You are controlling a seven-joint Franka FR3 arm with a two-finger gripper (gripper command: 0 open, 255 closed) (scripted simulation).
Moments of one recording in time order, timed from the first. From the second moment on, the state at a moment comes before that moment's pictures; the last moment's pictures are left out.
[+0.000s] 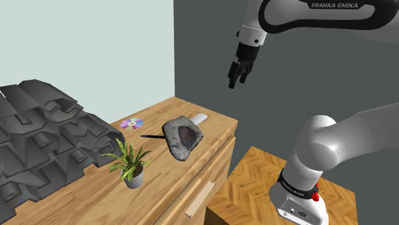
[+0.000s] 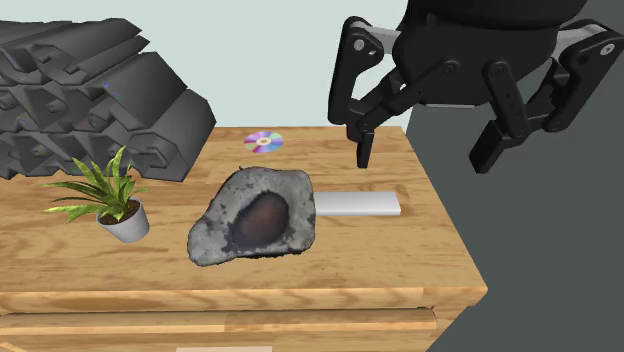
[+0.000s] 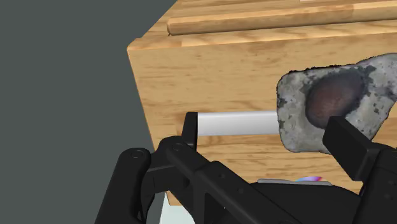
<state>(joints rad) -0.01 -0.83 -0.02 -2.41 -0.02 1.71 0.01</state>
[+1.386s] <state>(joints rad) -0.26 -0.15 0.30 -2.28 0.02 2.14 1.11</state>
